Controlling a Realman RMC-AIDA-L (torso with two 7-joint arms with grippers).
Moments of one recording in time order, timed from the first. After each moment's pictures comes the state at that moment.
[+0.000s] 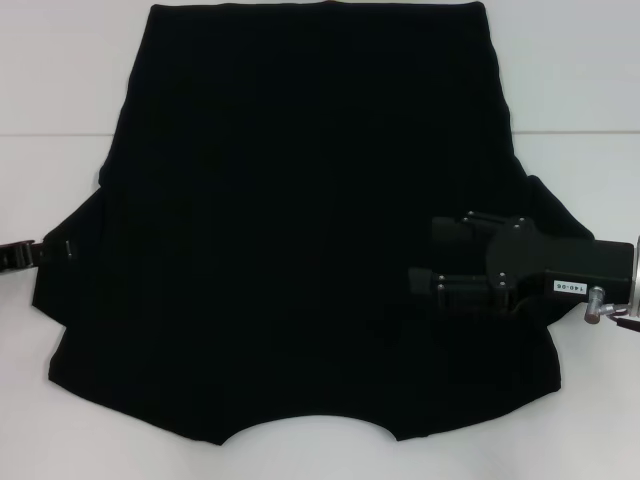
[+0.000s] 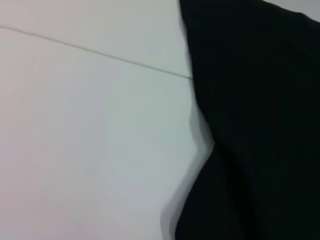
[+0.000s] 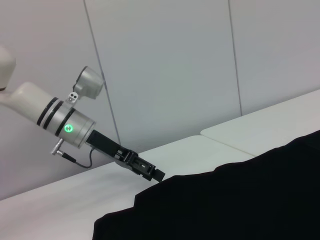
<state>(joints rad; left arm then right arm) -0.57 -2.06 0.43 0.79 2.54 1.03 -2.22 0.60 2.09 -0.67 -0.61 -1.97 -1.52 1.32</state>
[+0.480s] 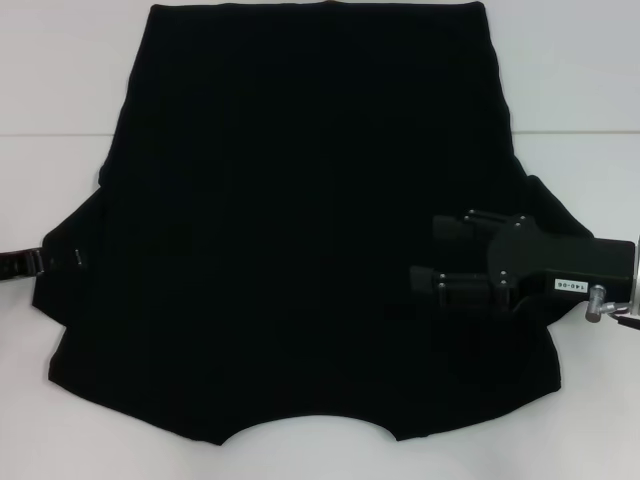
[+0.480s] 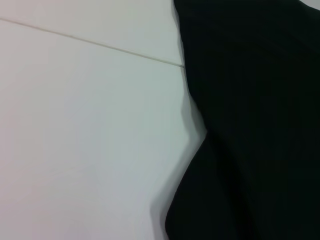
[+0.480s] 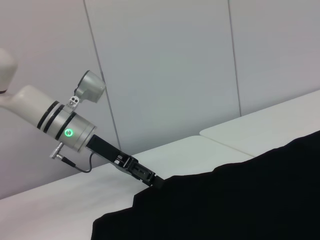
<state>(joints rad) -0.57 -2.06 0.45 0.77 2.54 1.02 -2.22 0.60 2.09 -0.67 -0.62 -1.97 -1.52 1.32</state>
